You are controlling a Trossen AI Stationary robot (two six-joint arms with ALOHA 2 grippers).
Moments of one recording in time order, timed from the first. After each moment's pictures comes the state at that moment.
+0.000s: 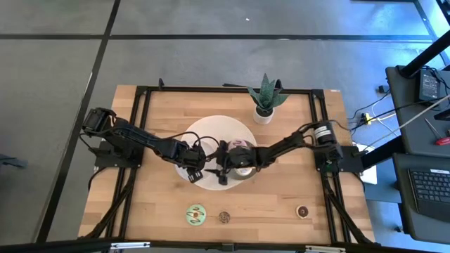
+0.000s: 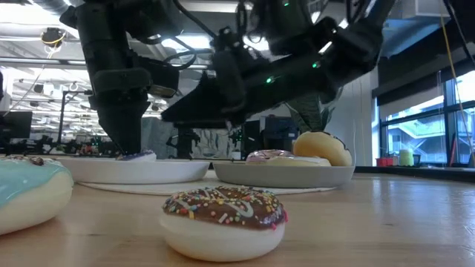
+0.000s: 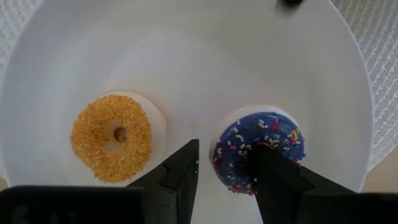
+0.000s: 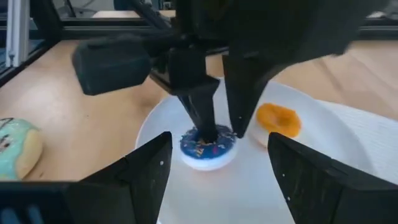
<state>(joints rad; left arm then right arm) -0.19 1.58 0.85 -0.54 -0.17 -0.72 0.14 2.10 1.06 0.71 0.12 0.04</state>
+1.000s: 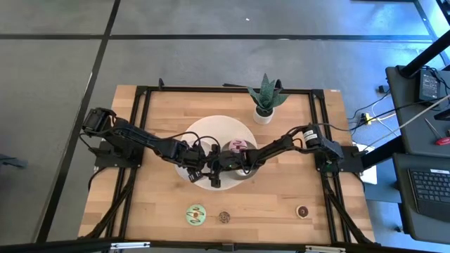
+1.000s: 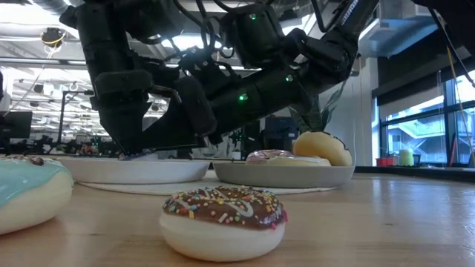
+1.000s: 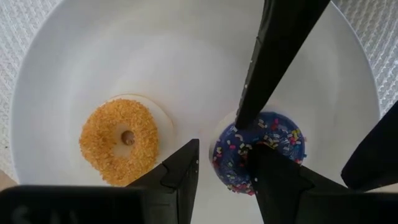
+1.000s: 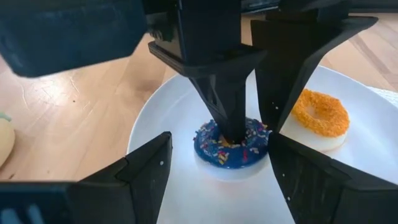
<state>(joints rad) -0.19 1.58 0.85 -0.54 -0.19 -0.72 0.14 2.23 1.24 0.59 0.09 0.05</state>
